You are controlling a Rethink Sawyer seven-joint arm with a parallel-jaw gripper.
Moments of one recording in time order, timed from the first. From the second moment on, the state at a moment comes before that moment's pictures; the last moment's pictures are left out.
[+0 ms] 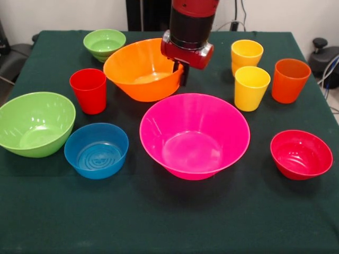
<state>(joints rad) -0.26 -0.52 0.08 1.65 -0.38 0.49 2.32</state>
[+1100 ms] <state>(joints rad) -0.22 -0.75 0.08 1.70 -0.23 0.63 2.32</state>
